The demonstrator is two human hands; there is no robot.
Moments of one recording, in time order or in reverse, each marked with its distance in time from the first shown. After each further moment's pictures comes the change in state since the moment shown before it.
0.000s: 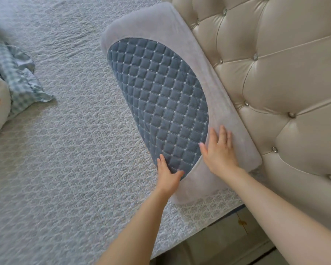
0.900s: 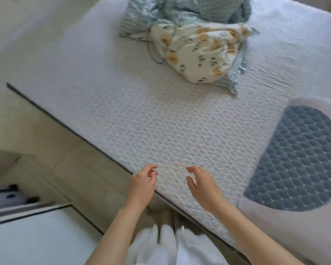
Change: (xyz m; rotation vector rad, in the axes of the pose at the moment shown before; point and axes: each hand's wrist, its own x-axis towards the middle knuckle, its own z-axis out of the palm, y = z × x) left_hand -0.374 -0.227 -0.177 -0.290 1.006 -0.013; right_hand -0.334 -0.236 0.025 -0.145 -0.428 -1.097
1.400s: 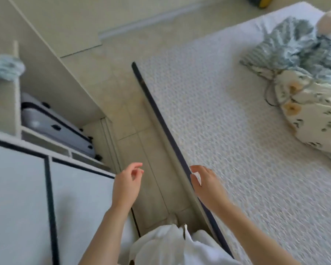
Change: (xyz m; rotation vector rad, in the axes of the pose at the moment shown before) left_hand -0.046 -0.203 -0.272 -0.209 0.594 -0.338; right_hand 0.063 -0.302 0.124 -0.166 -0.196 -0.442
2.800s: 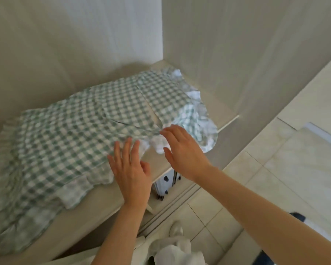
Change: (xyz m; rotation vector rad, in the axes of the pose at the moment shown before) left_hand 0.318 -0.075 -0.309 0.429 1.305 -0.745; right_hand 0.411 -0.611 0.161 -0.230 -0.450 -1.757
